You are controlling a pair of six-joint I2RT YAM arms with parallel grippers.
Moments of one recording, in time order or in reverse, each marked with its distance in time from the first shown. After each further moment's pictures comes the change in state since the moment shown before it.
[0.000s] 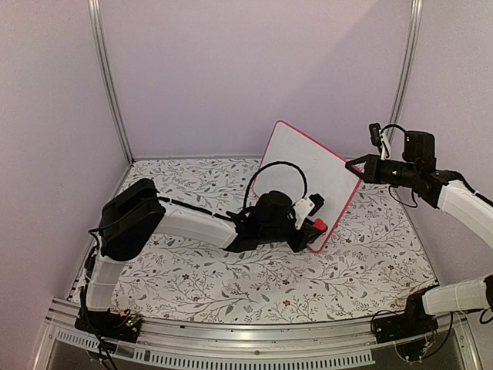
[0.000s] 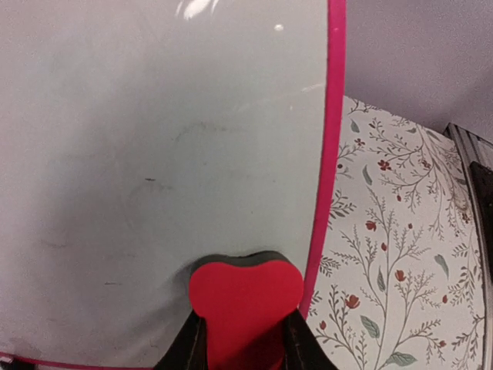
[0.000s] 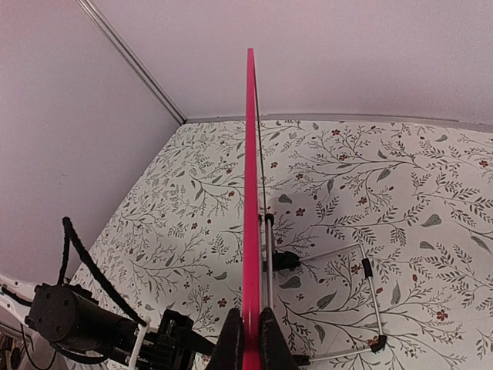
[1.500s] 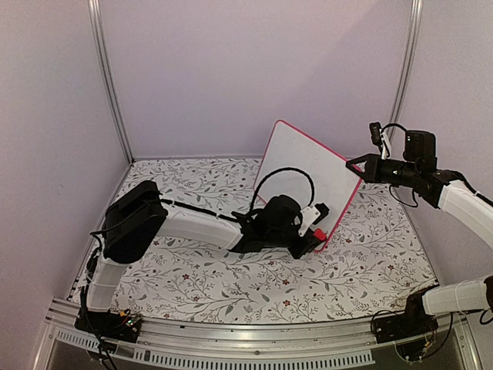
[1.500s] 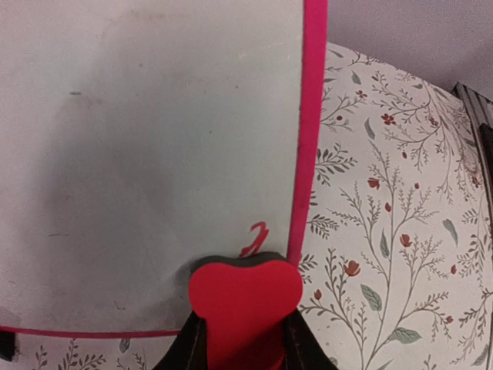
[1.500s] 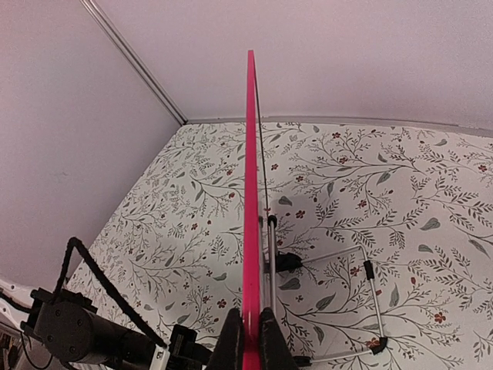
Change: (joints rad) left arm -0.028 0.020 0.055 -0.167 -0.026 0.013; right arm 0.002 -0.007 0.003 0.000 0.001 -0.008
